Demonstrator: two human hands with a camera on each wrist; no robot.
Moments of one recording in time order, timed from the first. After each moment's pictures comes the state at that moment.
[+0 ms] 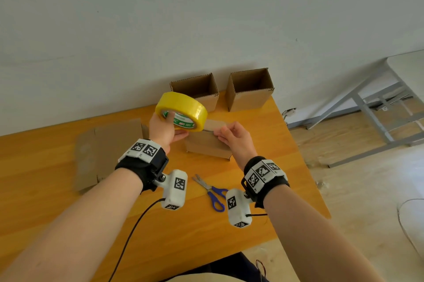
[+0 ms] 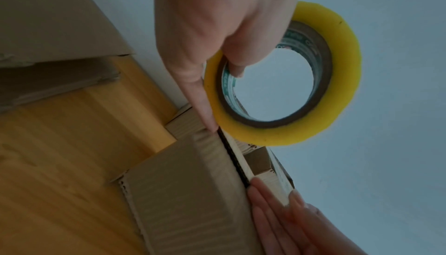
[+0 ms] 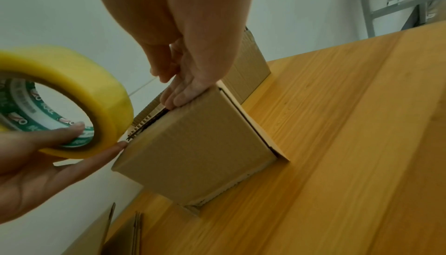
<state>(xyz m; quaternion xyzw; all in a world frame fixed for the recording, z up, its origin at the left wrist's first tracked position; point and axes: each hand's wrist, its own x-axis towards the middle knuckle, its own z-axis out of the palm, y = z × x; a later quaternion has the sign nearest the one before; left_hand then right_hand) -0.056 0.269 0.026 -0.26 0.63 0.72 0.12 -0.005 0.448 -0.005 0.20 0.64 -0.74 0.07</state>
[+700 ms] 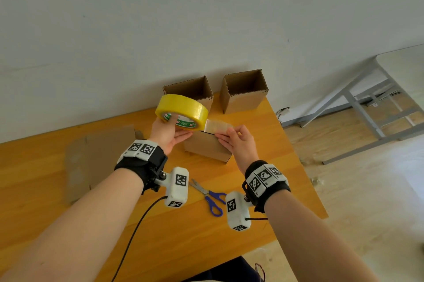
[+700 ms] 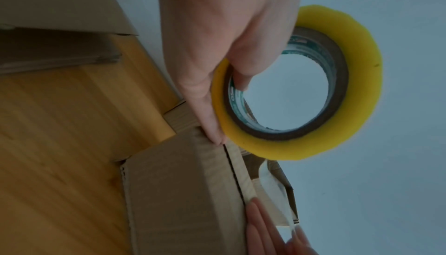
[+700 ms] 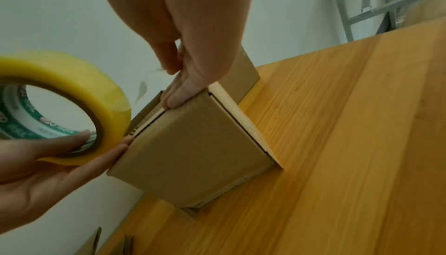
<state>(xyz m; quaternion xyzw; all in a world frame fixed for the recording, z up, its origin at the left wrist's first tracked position) -0.068 0.279 0.022 -0.26 0.55 0.77 0.21 -0.003 0.456 0.003 0.26 0.55 -0.79 0.04</state>
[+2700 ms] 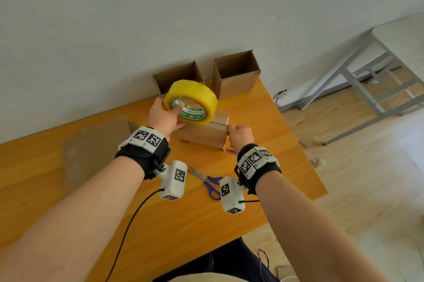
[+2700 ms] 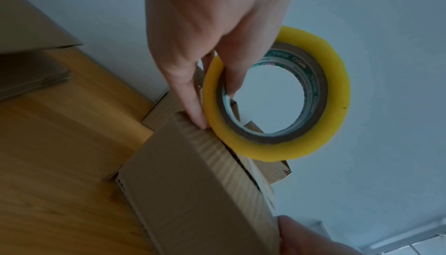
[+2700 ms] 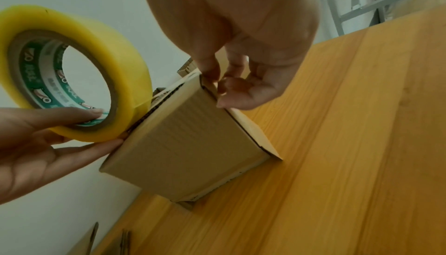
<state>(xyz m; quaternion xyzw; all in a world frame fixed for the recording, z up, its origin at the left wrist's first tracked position) -0.060 0.297 0.026 -0.20 0.71 0.66 0.14 0.003 0.458 -0.007 0.44 0.68 -0.57 0.16</state>
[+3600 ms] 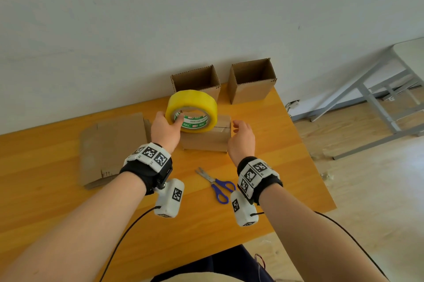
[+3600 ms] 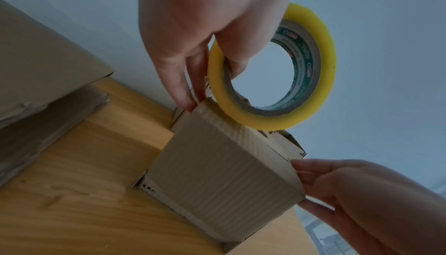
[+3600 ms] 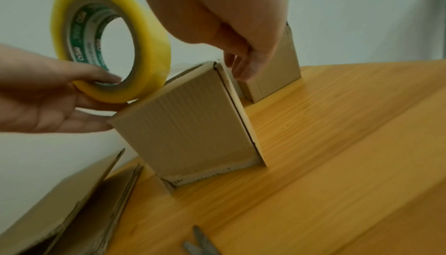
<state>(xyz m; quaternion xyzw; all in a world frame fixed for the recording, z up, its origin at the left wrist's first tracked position) -0.035 0.266 0.017 -0.17 0.85 0.49 0.05 0.009 0.436 -0.009 0.24 0.87 -0.43 0.04</state>
